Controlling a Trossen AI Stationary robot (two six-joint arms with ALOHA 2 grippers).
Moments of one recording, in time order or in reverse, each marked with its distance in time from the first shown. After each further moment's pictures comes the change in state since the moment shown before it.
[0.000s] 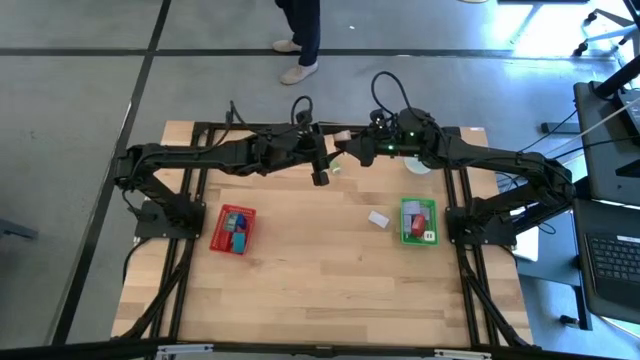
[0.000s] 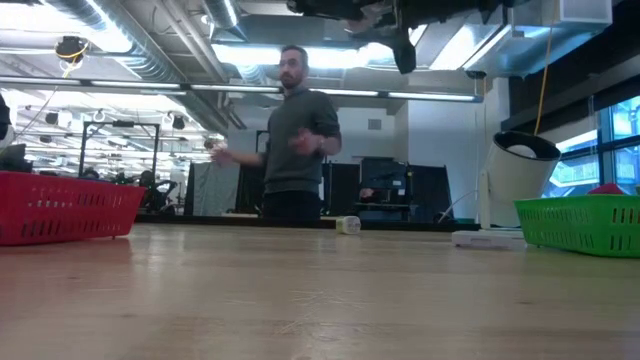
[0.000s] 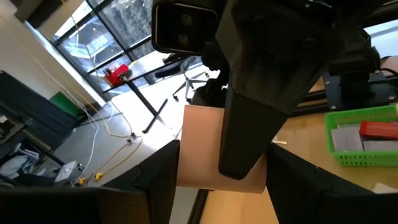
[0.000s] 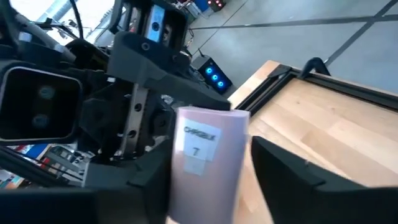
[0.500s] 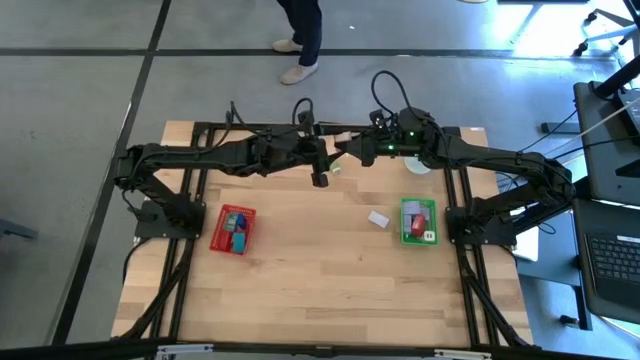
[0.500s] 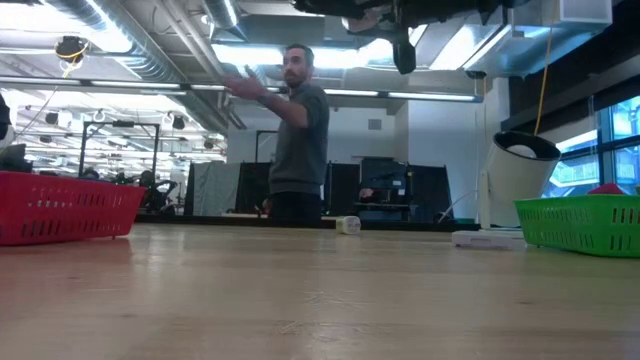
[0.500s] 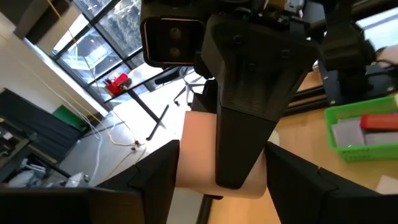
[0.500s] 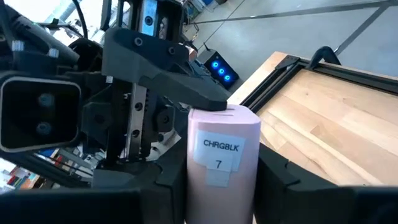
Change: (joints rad) left arm -0.006 0.002 0.000 0.008 0.013 0.069; right arm -0.002 0.001 0.000 0.001 -0.038 0.039
